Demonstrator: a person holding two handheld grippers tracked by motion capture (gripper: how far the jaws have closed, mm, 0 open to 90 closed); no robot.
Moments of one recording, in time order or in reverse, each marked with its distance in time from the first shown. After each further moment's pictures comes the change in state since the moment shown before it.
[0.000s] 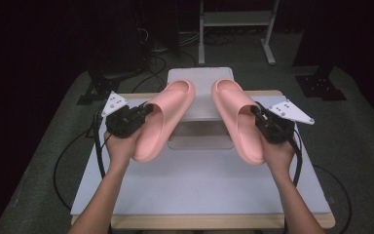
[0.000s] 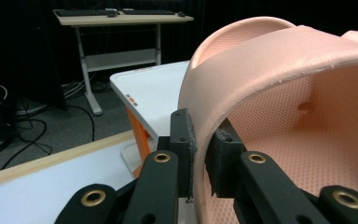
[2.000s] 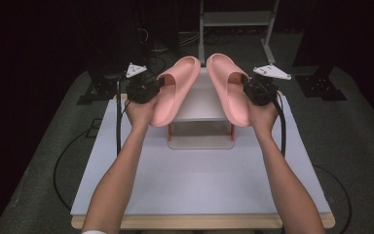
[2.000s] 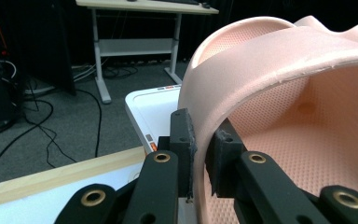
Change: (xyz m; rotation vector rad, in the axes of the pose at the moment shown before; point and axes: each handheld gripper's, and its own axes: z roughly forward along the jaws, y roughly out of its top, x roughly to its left) left arm 0.034 0.031 0.100 0.065 0.082 -0.099; right arm -0.019 0.043 0.098 0.072 -0.059 0.067
